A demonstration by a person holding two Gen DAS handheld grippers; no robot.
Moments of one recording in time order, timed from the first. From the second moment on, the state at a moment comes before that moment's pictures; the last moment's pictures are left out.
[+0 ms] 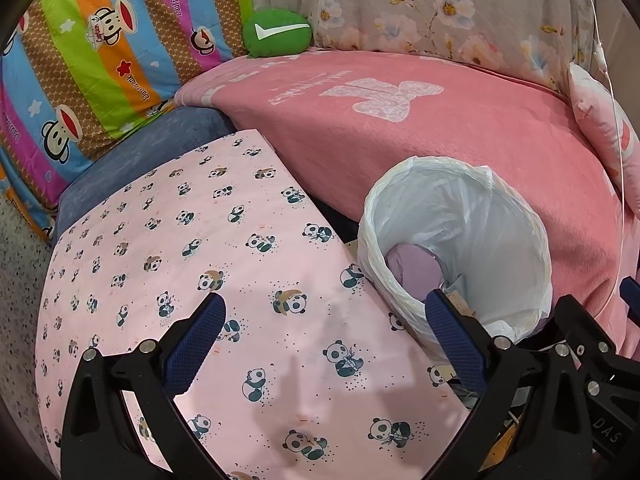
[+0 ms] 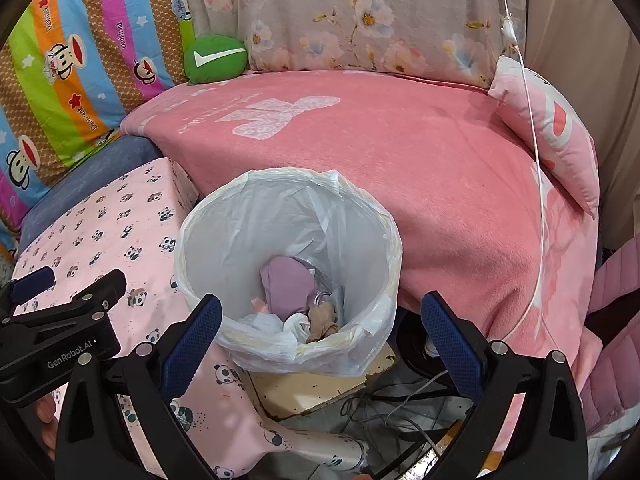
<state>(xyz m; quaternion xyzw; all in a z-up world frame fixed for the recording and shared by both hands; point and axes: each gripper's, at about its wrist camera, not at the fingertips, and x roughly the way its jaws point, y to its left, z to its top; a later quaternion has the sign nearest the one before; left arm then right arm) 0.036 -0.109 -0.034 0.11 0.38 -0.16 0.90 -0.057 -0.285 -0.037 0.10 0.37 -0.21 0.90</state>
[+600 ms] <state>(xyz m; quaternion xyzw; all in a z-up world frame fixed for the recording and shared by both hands) 0.033 -0.111 -0.034 0.12 0.38 -0.16 0.90 -0.056 -0.288 -0.038 0.10 0.37 -0.21 0.90</state>
